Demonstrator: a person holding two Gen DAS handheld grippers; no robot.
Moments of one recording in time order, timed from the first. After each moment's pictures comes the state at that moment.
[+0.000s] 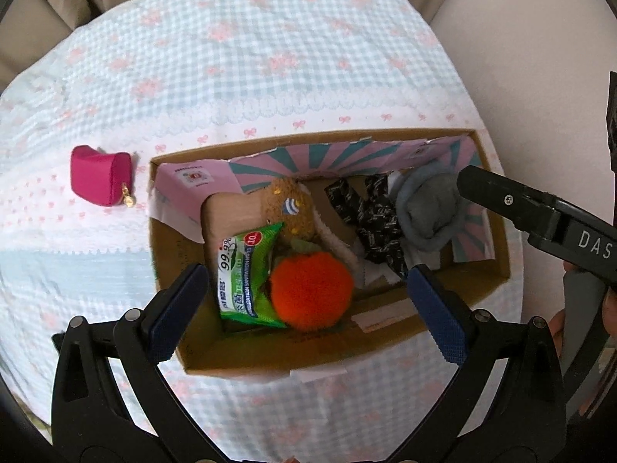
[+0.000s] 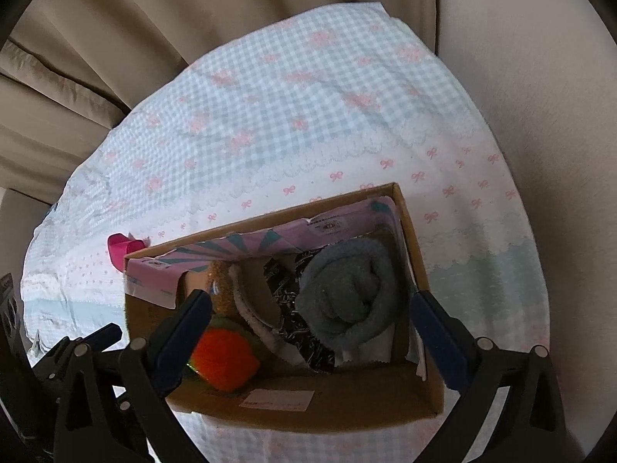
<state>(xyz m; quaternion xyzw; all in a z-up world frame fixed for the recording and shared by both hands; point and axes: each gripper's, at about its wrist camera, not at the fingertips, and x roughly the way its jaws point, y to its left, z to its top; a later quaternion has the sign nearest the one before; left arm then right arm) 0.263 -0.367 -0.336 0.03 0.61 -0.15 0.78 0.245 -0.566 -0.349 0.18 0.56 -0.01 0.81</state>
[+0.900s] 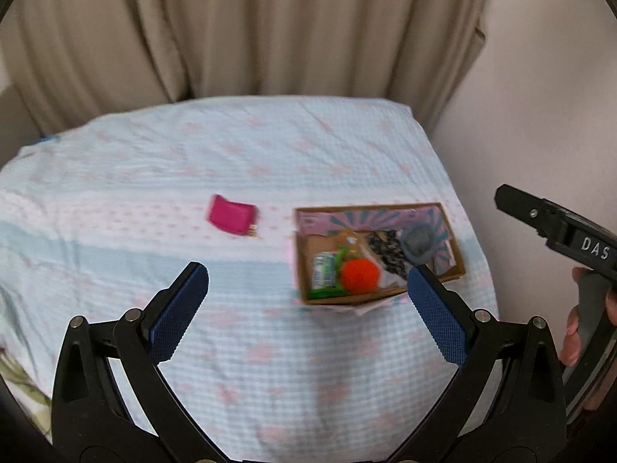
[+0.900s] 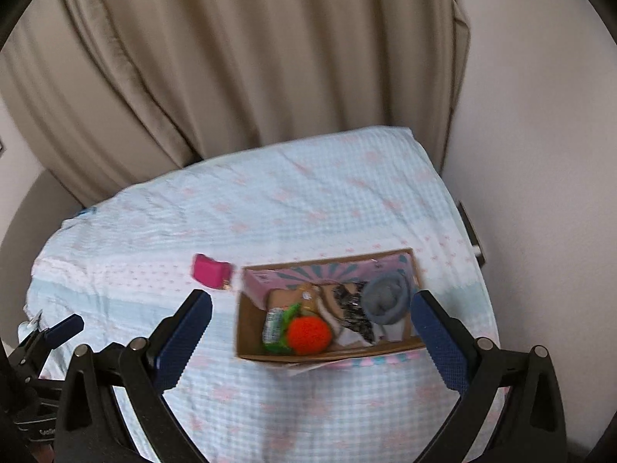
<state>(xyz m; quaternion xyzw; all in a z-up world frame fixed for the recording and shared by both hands) 0.117 -0.223 -0.129 0.00 0.45 -0.10 0.89 0.115 -0.467 -0.149 0.10 0.41 0.00 0.90</state>
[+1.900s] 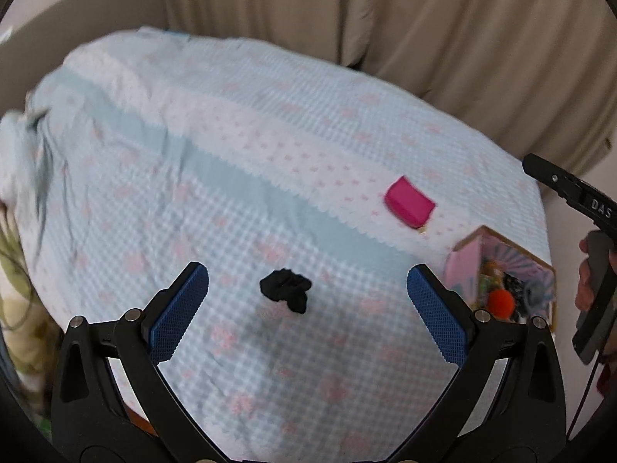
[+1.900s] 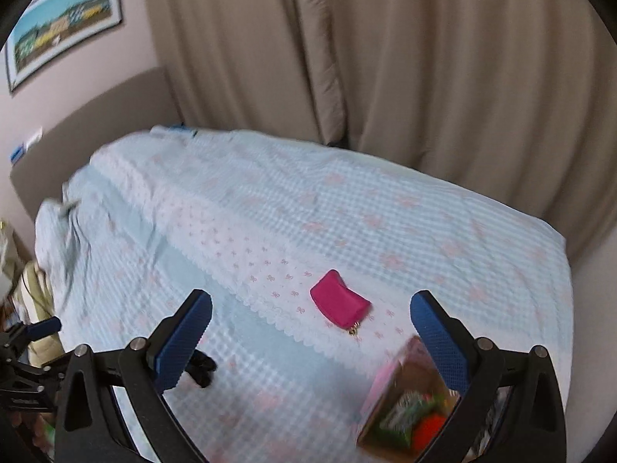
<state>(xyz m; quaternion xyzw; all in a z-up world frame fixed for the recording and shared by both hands) 0.092 0.035 -0.250 -0.15 0.45 0.11 0.87 0.220 -0.222 -0.226 -0.08 0.37 0.23 0.89</state>
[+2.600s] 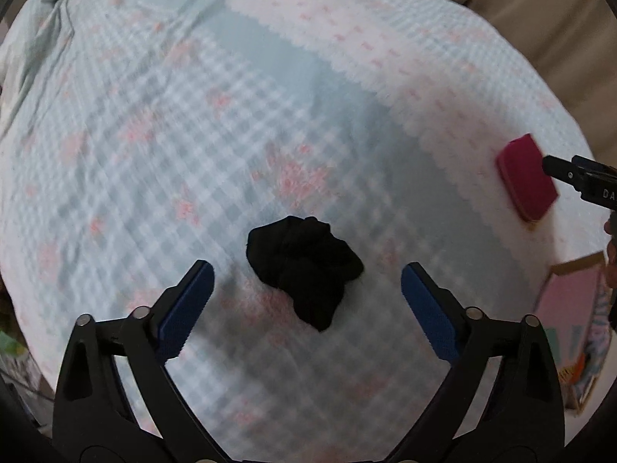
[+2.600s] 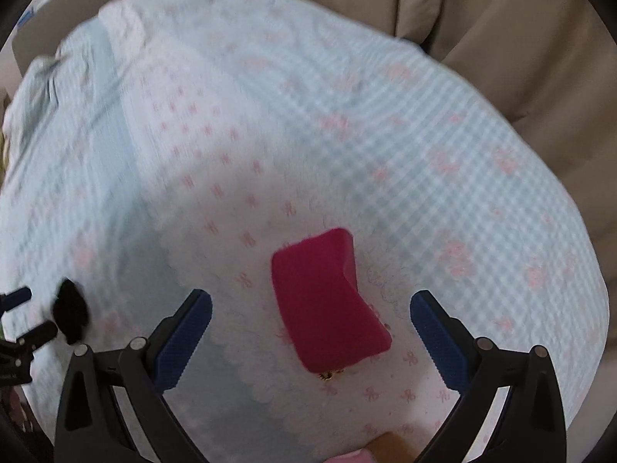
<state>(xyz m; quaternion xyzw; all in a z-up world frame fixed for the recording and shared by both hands) 0.156 0.042 -0.460 -0.24 0.53 0.22 0.78 0.365 -0.160 -0.419 -0.26 0.49 0.30 0.78</state>
